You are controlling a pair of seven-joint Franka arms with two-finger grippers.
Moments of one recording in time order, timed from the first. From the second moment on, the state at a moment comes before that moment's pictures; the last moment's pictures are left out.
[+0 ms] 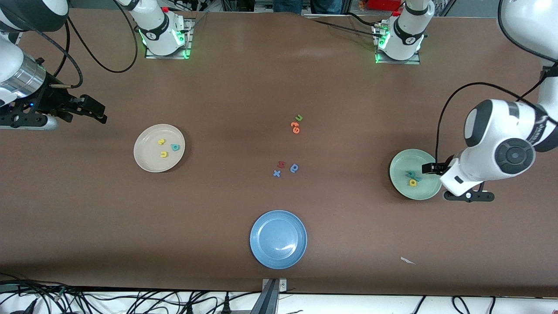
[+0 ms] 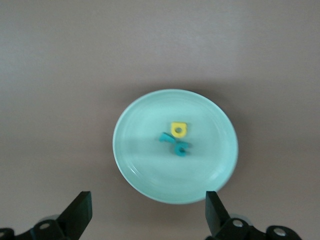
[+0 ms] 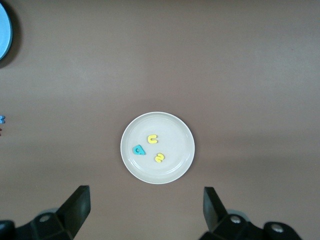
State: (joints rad) left arm 0.22 0.46 -0.32 -1.59 0.23 1.82 -0.17; right arm 0.05 -0.01 0.01 -1.76 0.04 1.77 0.10
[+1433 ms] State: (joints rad) left arm 0.08 0.11 -0.12 -1.55 0.04 1.51 -0.05; right arm 0.05 -0.01 0.02 -1.75 0.02 1.77 0.10
